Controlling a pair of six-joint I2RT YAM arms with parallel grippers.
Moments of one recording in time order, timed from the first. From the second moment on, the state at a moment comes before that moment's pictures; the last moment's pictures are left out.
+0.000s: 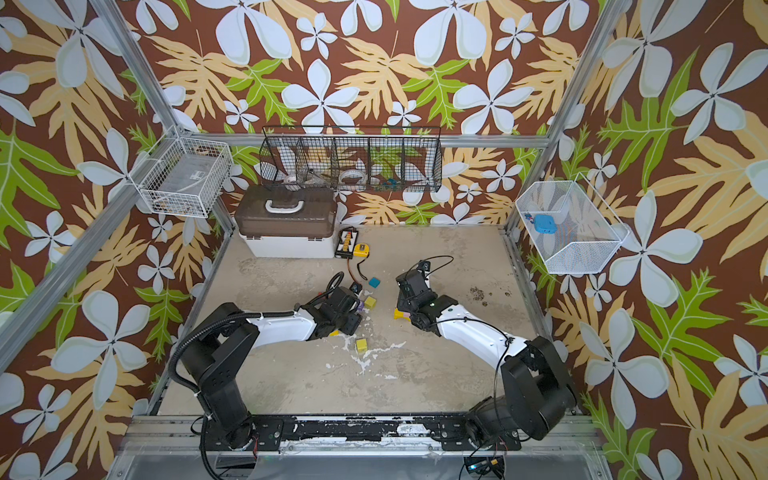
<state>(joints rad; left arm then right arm) -0.73 1.81 0.93 -0.07 -0.26 -0.09 0.56 1.45 0.91 -0.32 0.37 0.61</state>
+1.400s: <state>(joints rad) -0.76 1.63 0.90 -0.26 -0.25 -0.27 0.56 1.42 0.91 -0.32 0.36 0.61</state>
